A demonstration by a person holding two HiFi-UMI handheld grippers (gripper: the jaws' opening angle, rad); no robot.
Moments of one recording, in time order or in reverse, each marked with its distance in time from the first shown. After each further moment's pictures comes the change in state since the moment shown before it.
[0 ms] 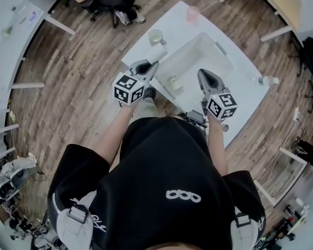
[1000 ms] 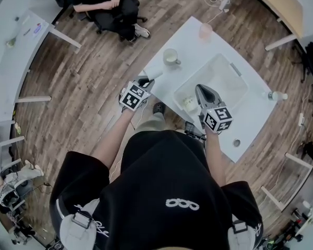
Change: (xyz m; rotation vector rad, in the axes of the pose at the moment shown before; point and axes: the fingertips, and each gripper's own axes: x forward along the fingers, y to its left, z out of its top) left arm -0.007 0.135 -0.096 0.213 0.415 0.015; right arm 0.092 0.041 -0.005 0.020 0.022 -0.025
